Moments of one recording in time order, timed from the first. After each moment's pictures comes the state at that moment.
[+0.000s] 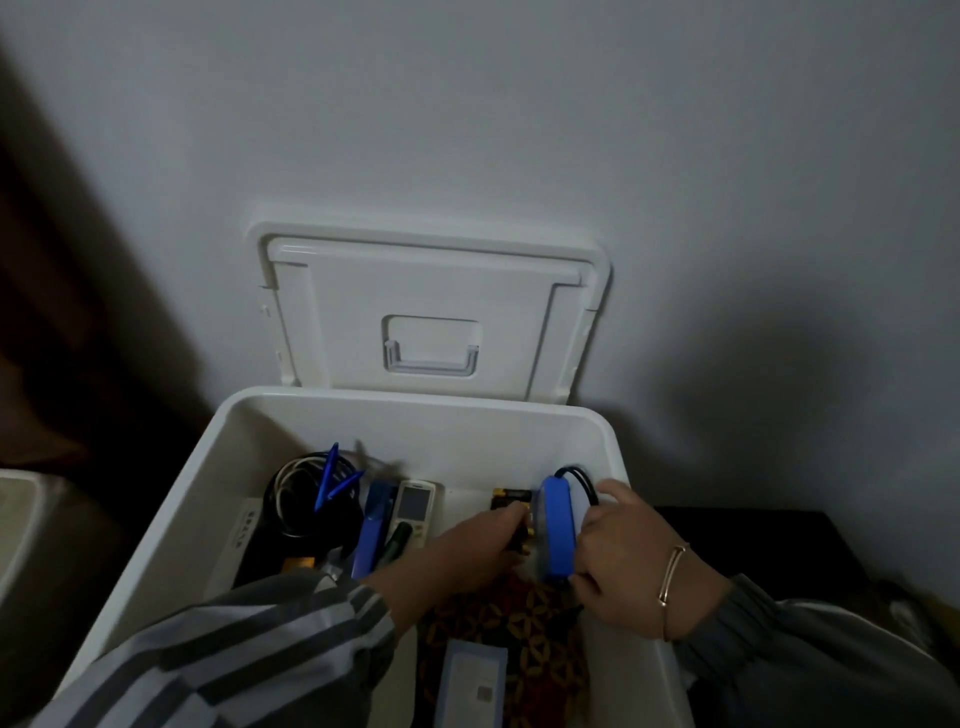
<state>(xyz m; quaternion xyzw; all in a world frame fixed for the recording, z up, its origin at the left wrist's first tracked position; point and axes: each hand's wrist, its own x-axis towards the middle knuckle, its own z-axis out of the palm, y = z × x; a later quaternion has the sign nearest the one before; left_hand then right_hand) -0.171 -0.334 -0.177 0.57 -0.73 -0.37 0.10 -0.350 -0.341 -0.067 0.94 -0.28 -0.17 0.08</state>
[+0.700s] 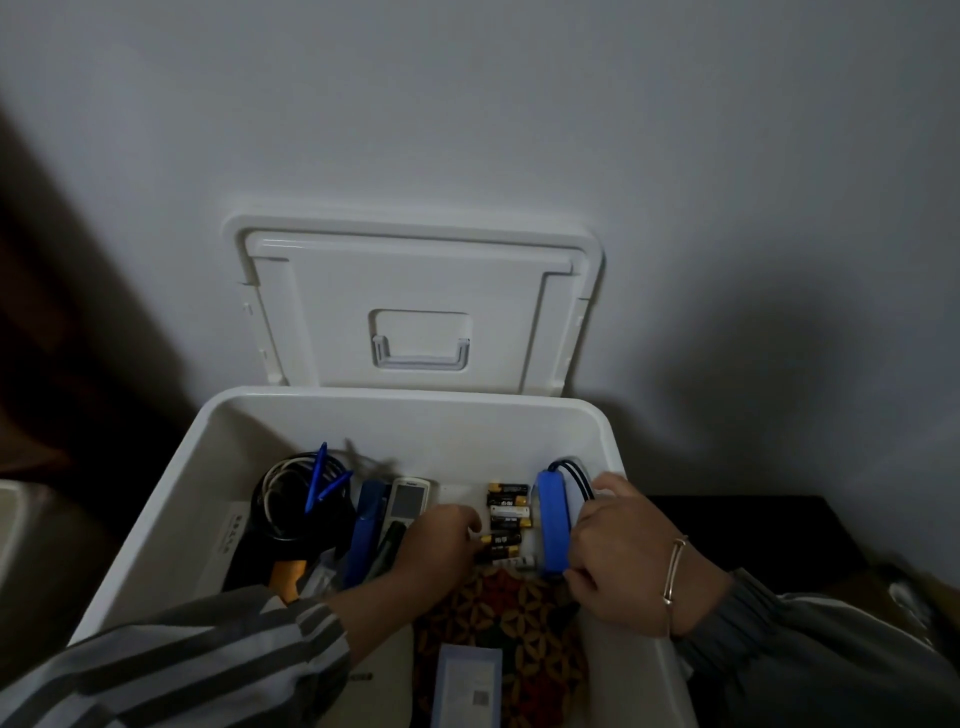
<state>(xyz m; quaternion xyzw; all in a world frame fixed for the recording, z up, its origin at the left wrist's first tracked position) -0.154 -0.319 -0.191 0.72 -0.62 -0.27 0.16 -0.351 -0.342 -0.069 0.95 -0.27 -0.15 0.08</state>
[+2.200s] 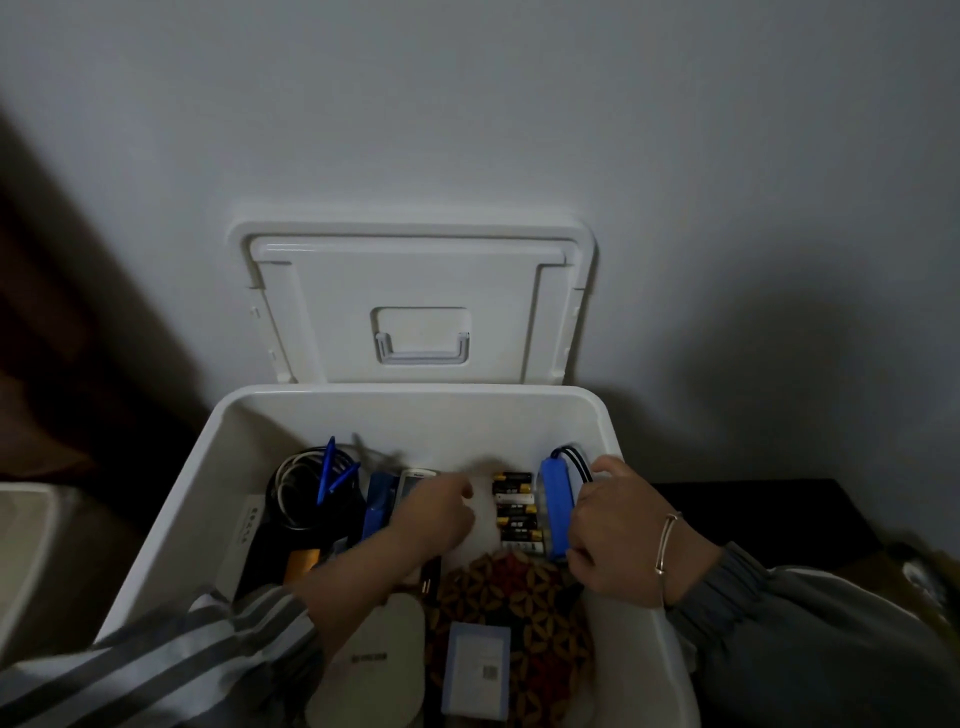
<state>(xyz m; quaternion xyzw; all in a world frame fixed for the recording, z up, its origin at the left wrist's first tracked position) -0.140 -0.324 -0.142 0.73 -0.61 -0.30 0.05 -0.347 -0.338 -0.062 0.94 -0.28 -0.17 0.10</state>
